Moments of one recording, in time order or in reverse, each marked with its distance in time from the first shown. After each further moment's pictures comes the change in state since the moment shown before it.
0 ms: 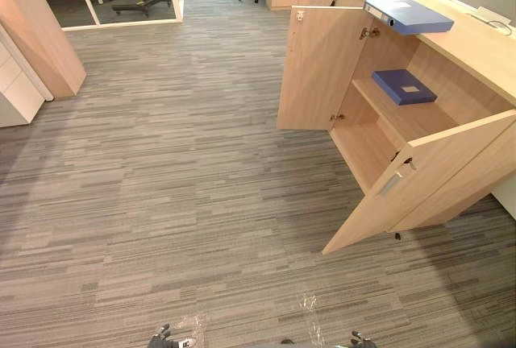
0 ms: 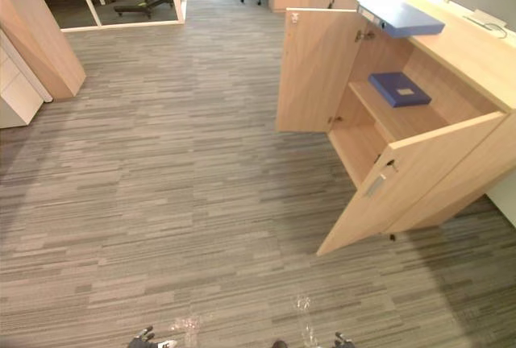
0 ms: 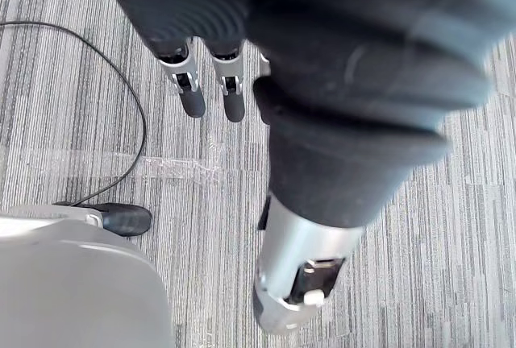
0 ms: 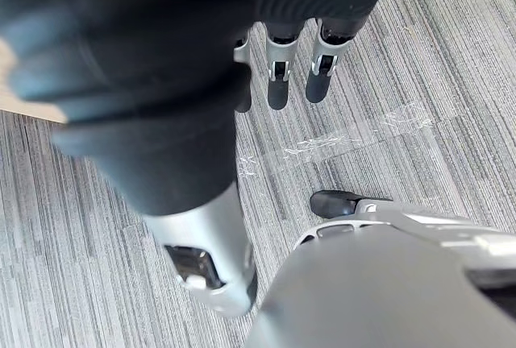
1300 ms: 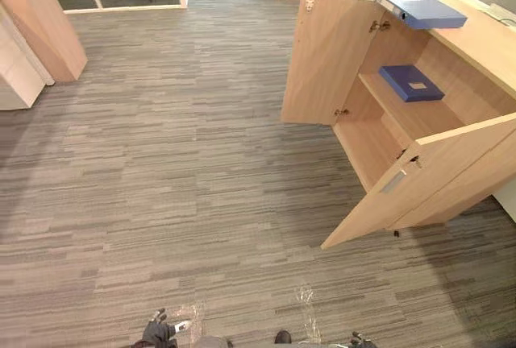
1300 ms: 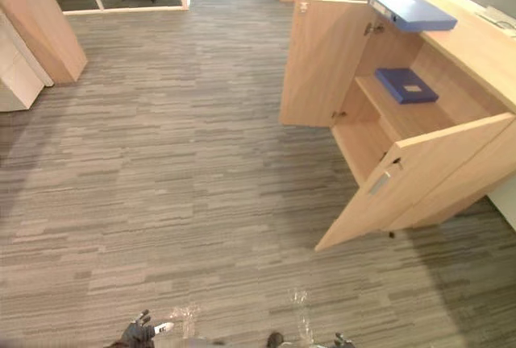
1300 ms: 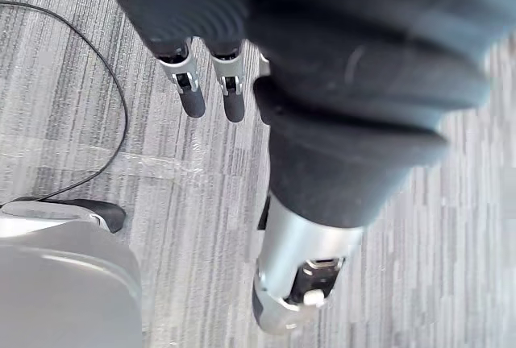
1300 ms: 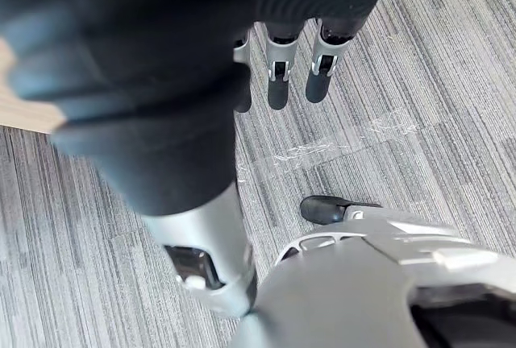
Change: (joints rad) left arm -0.030 0.019 0.028 -0.077 -0.062 -0.015 0.019; right arm -0.016 -0.010 -0.065 0.018 0.005 0.001 0.009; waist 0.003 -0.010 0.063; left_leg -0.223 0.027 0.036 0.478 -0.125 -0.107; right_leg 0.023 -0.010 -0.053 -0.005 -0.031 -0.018
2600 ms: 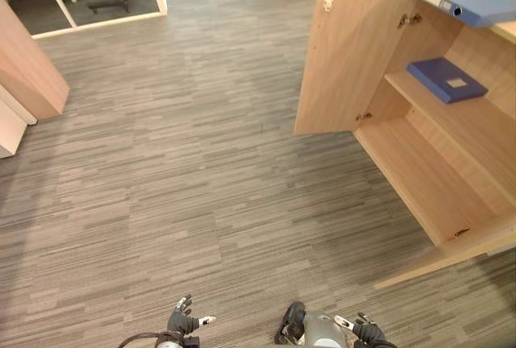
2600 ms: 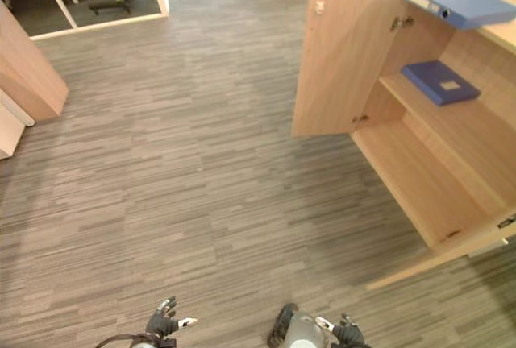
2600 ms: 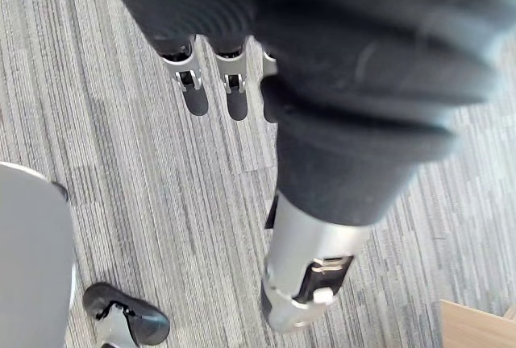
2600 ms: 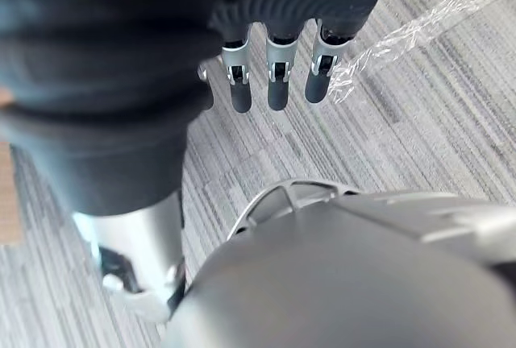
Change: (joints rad) left arm 0.062 -0.055 -0.193 -0.112 0.078 -0.029 0.028; right arm 0.008 0.016 0.009 -0.089 0.079 -0.039 -0.021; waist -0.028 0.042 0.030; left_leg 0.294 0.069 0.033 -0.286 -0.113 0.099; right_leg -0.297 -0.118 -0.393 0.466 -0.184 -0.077
